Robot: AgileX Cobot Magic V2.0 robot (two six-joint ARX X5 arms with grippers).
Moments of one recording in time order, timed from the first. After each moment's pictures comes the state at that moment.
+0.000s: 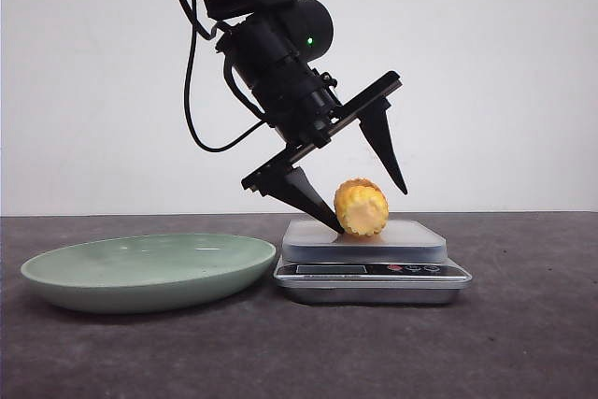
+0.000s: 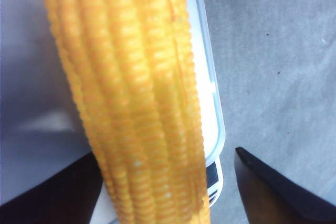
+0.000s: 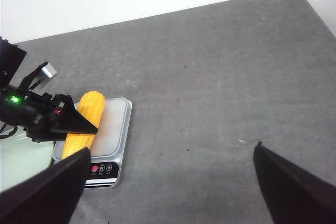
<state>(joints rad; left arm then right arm) -0.65 2.13 1.76 -0.72 0.44 -0.49 0.06 0.42 1.12 -1.12 -0.05 0.27</state>
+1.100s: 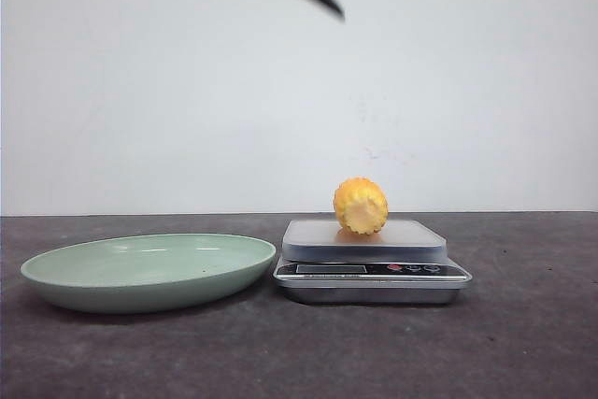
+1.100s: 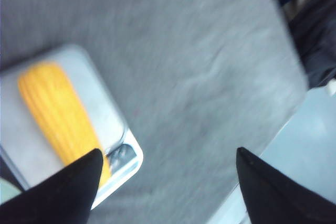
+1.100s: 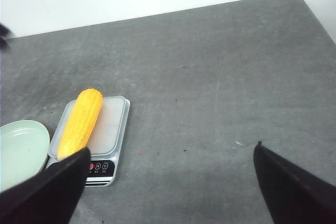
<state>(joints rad) -0.67 2.16 2.71 -1.40 0.42 -0.30 0.06 0.42 1.12 -1.11 -0.05 0.23</state>
